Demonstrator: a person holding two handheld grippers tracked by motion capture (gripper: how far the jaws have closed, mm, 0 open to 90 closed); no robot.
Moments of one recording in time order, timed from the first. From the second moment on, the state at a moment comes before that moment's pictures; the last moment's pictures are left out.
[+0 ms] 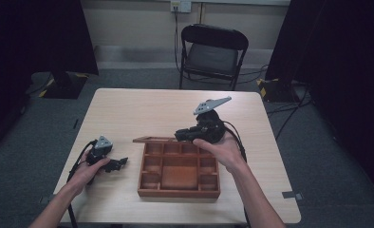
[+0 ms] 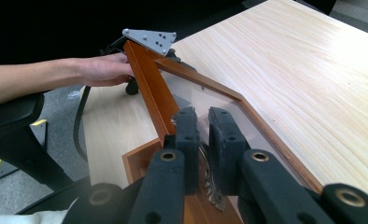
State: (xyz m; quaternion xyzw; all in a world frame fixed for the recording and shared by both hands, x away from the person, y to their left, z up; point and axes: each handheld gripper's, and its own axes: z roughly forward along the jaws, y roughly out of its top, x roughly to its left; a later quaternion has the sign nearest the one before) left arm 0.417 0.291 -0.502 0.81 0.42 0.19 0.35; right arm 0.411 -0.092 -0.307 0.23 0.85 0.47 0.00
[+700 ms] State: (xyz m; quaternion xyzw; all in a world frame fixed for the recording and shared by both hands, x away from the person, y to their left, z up) left arm 0.417 0.291 -0.502 0.81 0.42 0.19 0.35; right arm 0.419 -0.093 -0.303 0.23 0.84 0.48 0.01
